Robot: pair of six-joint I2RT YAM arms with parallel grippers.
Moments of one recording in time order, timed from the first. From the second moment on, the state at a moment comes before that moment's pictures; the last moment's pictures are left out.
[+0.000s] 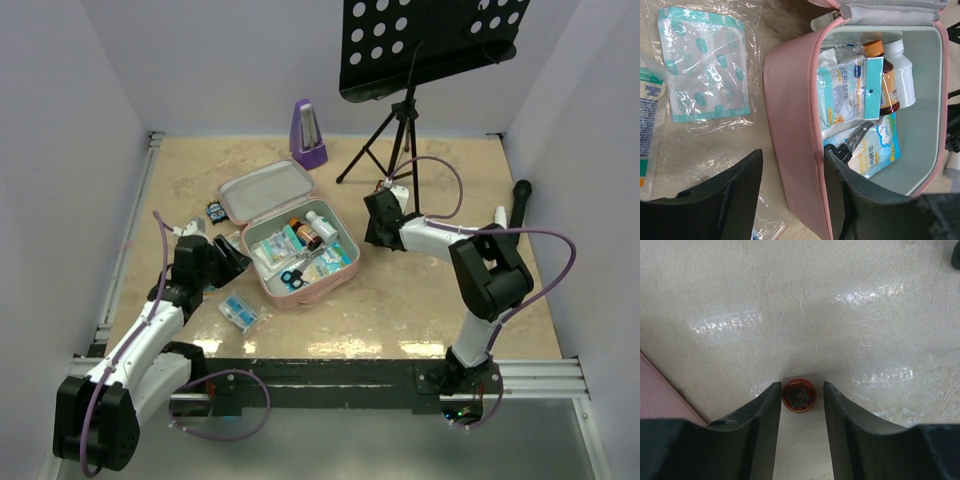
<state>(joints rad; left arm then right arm) -0.19 0.88 0.41 -0.19 0.10 -0.80 0.50 1.79 1.02 -0.19 0.36 0.63</state>
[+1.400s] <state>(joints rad) -0.19 0.91 0.42 -0.19 0.09 -0.81 0.88 1.61 1.14 -0.35 0.45 0.61</state>
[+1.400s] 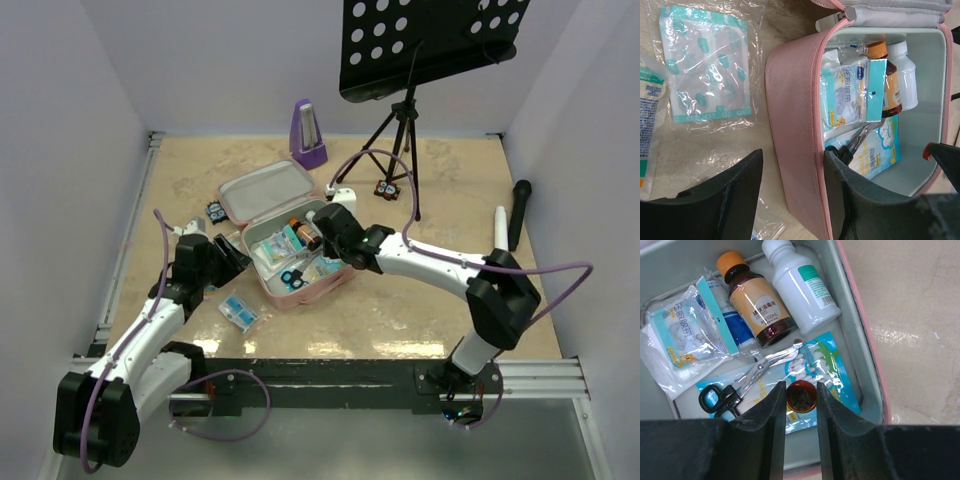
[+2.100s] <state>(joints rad) -0.19 0.93 0.42 -0.18 0.09 -0.81 0.85 1.83 1.26 -0.34 0.45 0.55</state>
